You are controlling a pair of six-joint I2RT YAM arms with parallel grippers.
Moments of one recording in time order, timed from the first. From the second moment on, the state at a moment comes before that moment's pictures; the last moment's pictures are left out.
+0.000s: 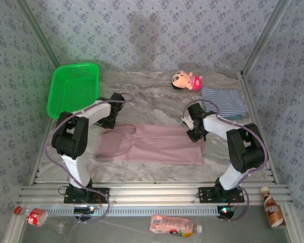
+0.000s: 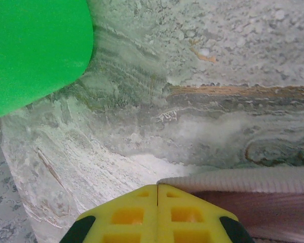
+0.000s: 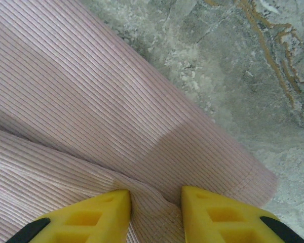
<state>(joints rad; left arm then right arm) -0.37 1.86 1.25 -0.90 -0.55 -0.14 0.33 1.65 0.91 -0.63 0.12 -0.30</state>
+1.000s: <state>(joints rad) -0.40 1.80 1.06 -0.74 -0.57 -0.08 0.31 1.65 0.91 -0.64 0.16 -0.29</state>
